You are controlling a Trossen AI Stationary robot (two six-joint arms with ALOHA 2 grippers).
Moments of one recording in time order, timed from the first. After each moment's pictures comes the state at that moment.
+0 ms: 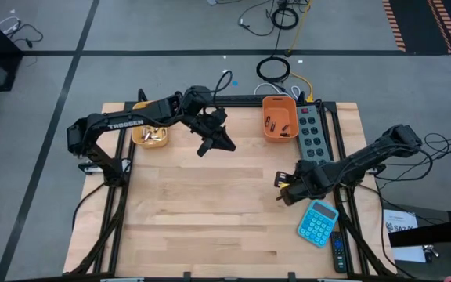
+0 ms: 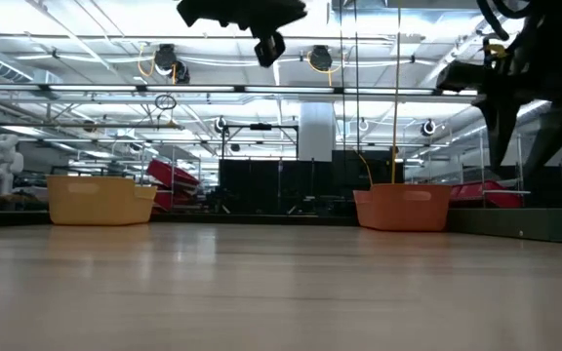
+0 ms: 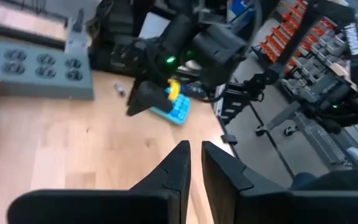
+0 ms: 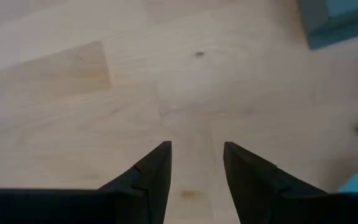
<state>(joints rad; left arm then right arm) 0.32 1.59 1.42 -0.35 0.79 -0.10 0.39 1.34 0.86 -0.99 0.29 2.18</state>
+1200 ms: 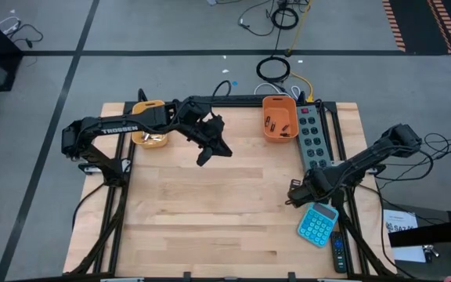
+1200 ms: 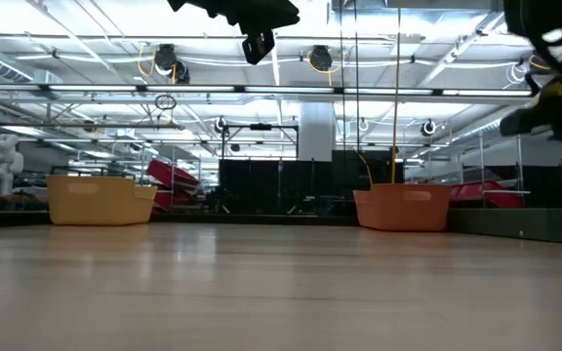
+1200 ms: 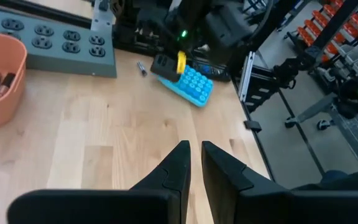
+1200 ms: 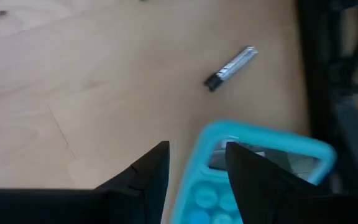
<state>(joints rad) 0.24 1.54 1.38 -0.42 0.59 -0.10 0.45 1.33 0.80 -1.18 -0.08 2.33</state>
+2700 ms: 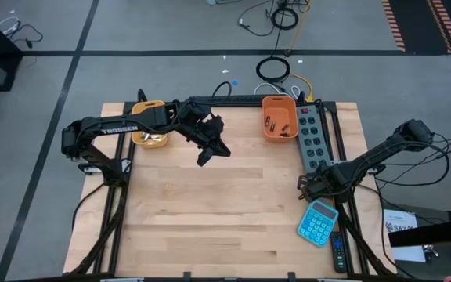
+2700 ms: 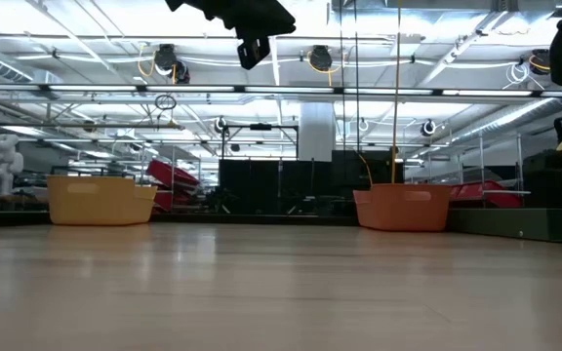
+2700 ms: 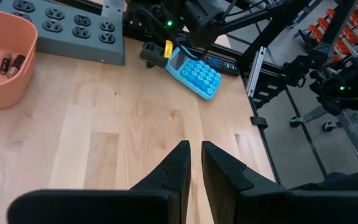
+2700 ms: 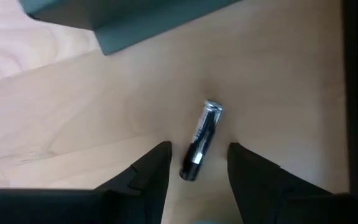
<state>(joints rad) 0.24 1.54 1.38 -0.46 0.56 -0.12 0.43 1.08 0.40 -0.86 0.05 2.28</state>
